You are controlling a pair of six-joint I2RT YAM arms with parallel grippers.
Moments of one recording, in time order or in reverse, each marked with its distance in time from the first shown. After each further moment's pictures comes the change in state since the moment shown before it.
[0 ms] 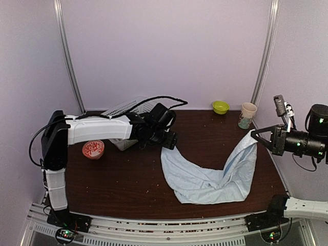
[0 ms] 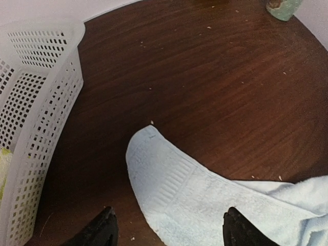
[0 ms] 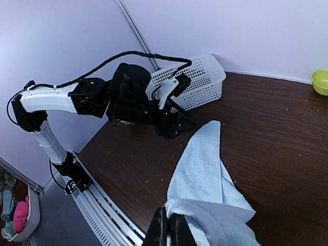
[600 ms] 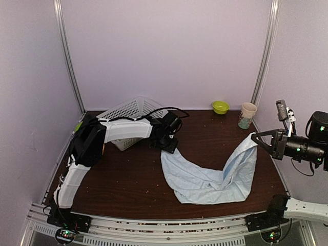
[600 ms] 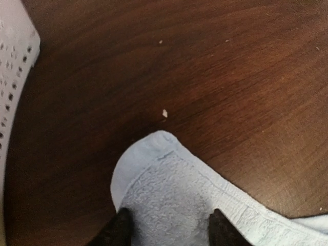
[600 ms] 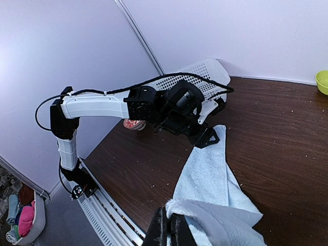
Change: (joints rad) left arm 0.088 0.403 0.364 -0.195 0.061 0.014; right arm 0.000 -0.084 -0.103 0.075 -0.014 0.032
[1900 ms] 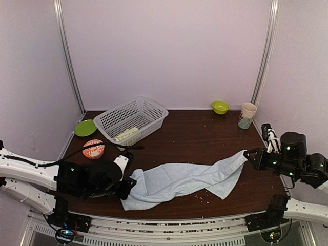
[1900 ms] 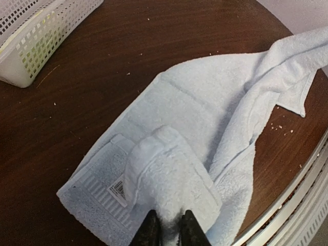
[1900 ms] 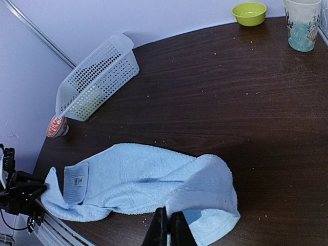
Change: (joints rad) left arm -0.455 -1.255 -1.315 0.315 -0.237 -0.351; right arm -0.004 -0.029 -0.309 0.022 0.309 0.212
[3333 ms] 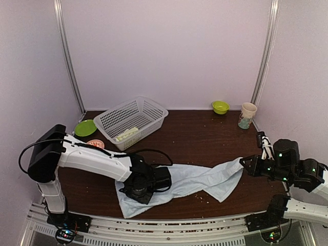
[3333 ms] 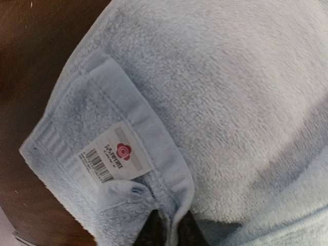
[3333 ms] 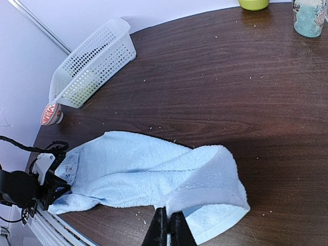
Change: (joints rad) left arm 0.053 0.763 0.573 -0.606 0.152 -0.218; right arm -0.001 -0.020 -0.115 0.045 -0.029 0.019
